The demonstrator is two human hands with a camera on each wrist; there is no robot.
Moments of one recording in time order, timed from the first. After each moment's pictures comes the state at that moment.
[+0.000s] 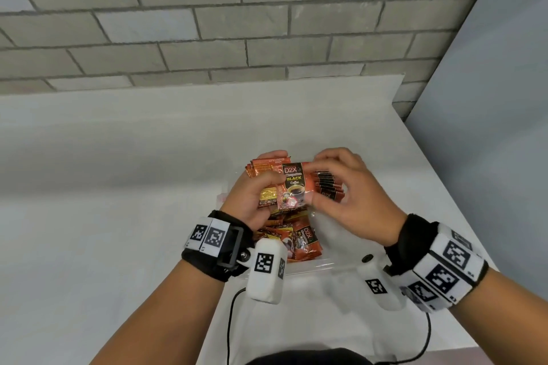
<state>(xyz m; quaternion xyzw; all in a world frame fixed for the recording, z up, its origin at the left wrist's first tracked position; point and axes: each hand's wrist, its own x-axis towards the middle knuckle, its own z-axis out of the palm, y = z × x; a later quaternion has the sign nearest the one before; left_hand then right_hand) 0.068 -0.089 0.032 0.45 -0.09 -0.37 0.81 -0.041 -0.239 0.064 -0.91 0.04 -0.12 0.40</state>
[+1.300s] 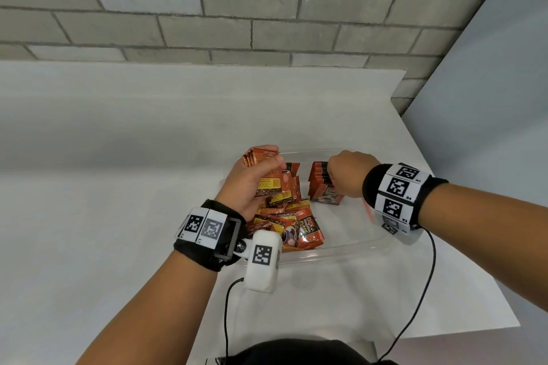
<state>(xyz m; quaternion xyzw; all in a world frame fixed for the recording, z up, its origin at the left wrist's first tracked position) 0.075 -0.070 0.030 0.49 -0.05 -0.35 0.80 0.023 -0.260 0.046 -0.96 0.13 0.24 -0.07</state>
